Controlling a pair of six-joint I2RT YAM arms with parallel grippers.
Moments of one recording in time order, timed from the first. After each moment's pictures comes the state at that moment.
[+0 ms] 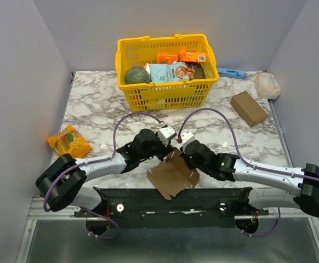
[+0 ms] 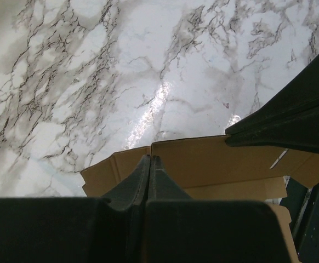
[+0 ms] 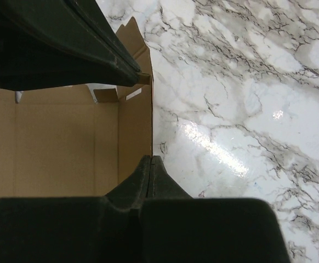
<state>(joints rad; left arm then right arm) -0.85 1.36 0.58 0.39 0.21 -0.07 1.09 1.15 0.68 -0.25 0.39 0.19</state>
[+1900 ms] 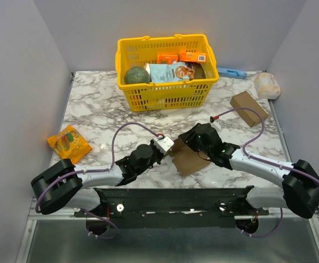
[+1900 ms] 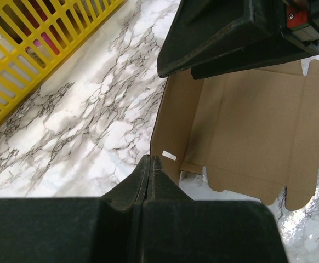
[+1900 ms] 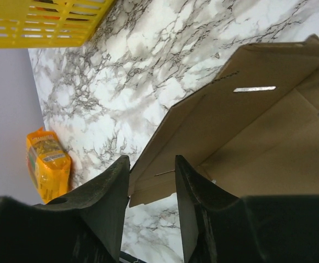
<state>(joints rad) -1.00 1.30 0.41 0.63 -0.23 0.12 0.76 1.26 0.63 0.04 0.29 1.21</state>
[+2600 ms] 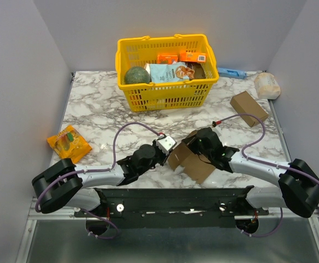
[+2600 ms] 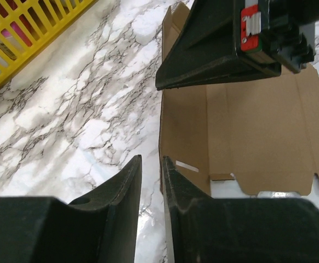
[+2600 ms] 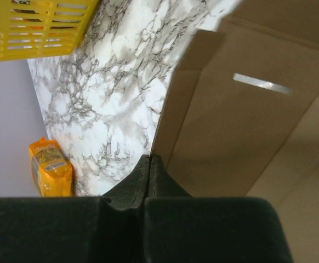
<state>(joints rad) -1.02 1.31 0.44 0.60 -0.20 0.02 0.76 1.27 0.56 0.12 0.30 1.27</state>
